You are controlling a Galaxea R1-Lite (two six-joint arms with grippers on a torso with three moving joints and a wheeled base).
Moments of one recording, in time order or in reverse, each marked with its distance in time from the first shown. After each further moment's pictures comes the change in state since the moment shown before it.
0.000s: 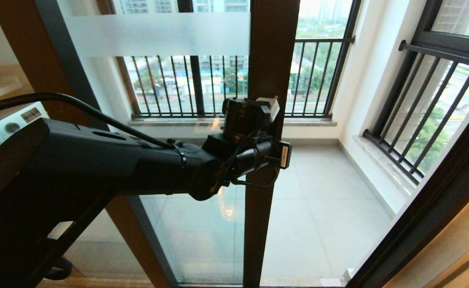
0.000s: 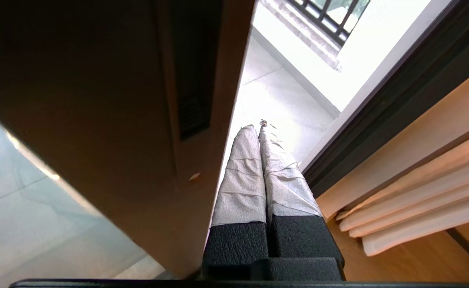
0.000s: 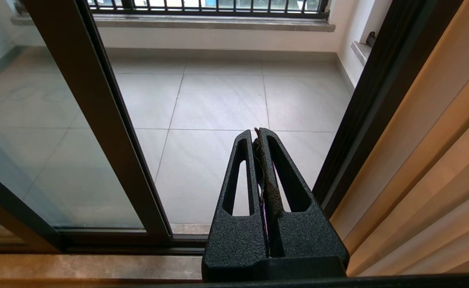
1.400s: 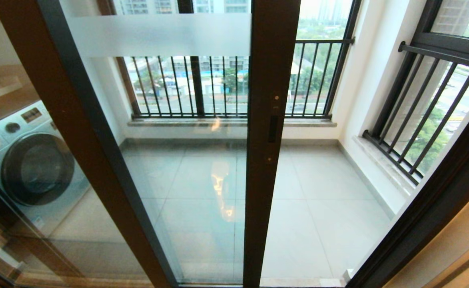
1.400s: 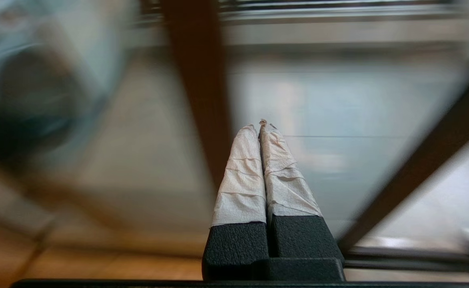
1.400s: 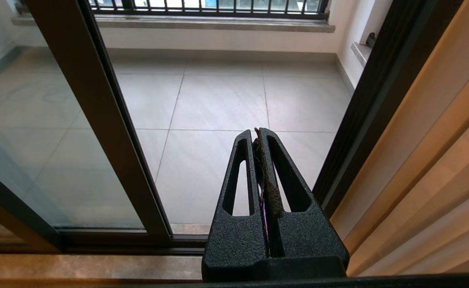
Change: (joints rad) left arm 0.396 -1.277 0.701 0.507 0.403 0.130; right arm 0.000 0.000 0.000 0.000 0.000 0.000
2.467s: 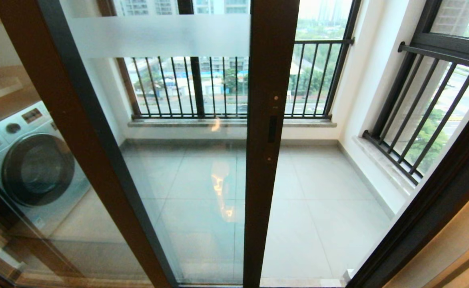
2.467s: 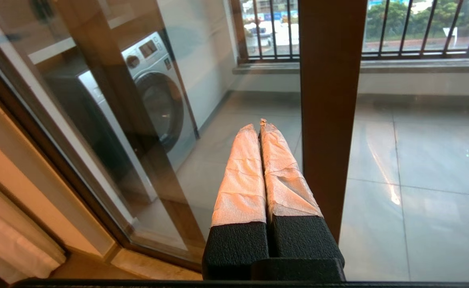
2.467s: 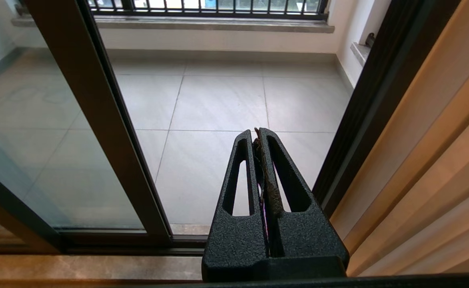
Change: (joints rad) left arm 0.340 -0.661 0.707 -0.322 -0.109 0.197; right arm 0.000 0.000 0.000 0.001 0.000 0.000
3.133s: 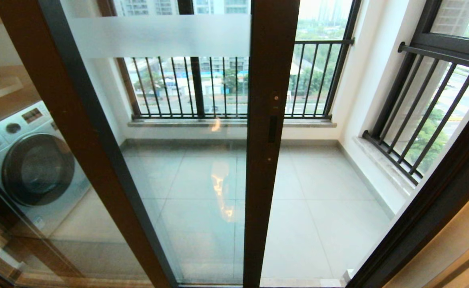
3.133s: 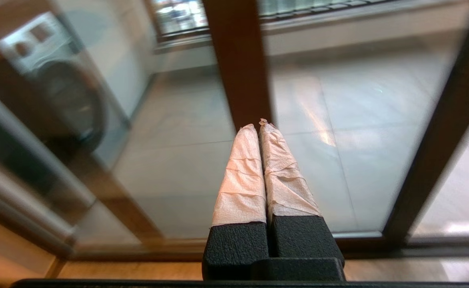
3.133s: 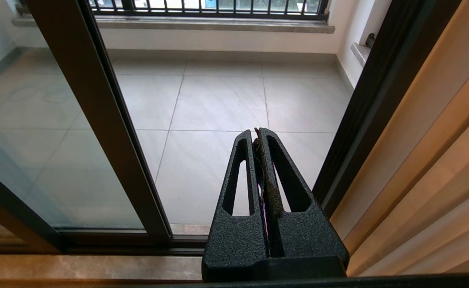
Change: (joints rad) left arm 0.042 -0.220 0.176 0.168 -0.345 -0.007; right arm 0.000 0.000 0.000 0.000 0.000 0.000
